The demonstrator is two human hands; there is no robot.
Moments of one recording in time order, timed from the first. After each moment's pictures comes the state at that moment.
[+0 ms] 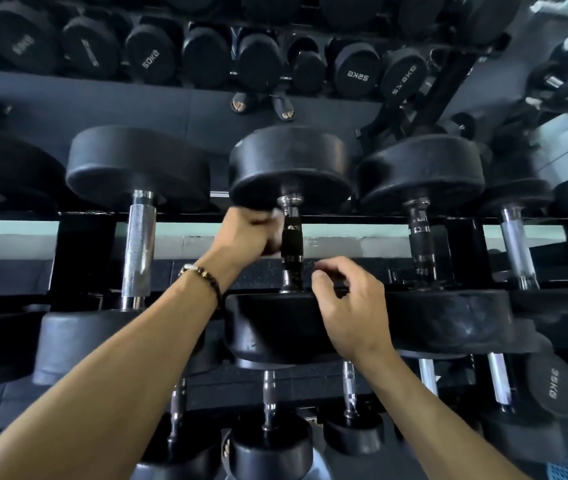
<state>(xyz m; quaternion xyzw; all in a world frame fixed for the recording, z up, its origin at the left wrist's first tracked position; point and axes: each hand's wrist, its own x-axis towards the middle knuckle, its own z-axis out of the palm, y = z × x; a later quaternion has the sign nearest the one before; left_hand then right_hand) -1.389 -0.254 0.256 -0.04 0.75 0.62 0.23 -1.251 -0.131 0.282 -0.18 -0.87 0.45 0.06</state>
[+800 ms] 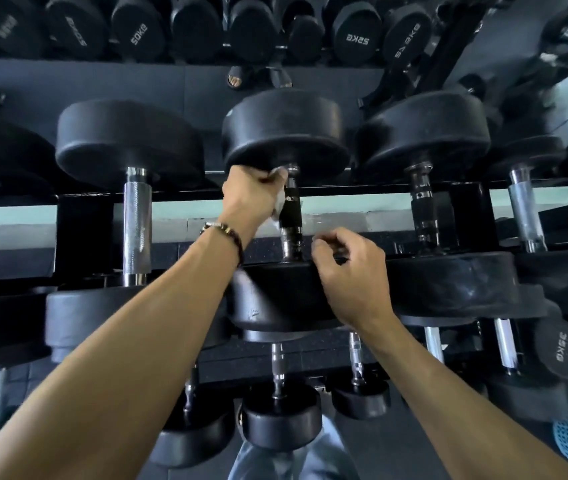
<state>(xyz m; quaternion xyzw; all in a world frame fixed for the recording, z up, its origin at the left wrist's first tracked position) -1.398 -0.237 0.269 -0.09 0.81 0.55 0.17 -1.252 -0.129 0.281 -0.18 -0.87 0.46 0.06</state>
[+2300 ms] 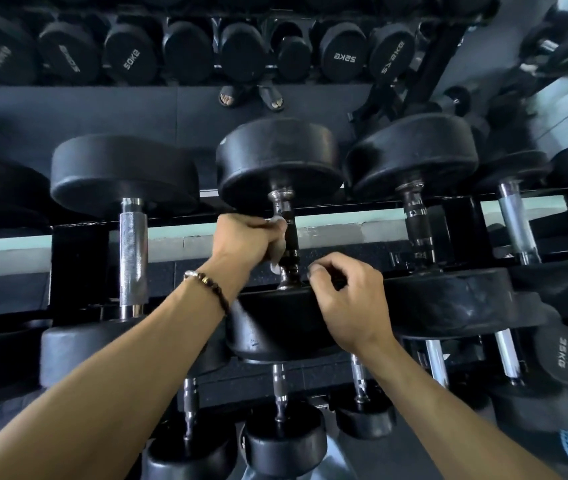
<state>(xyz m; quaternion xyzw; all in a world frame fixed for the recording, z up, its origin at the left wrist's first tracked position) -1.375 -0.248 0.259 -0.10 0.74 0.62 0.24 -1.252 -0.131 0.284 -0.18 -0.86 0.47 0.08</state>
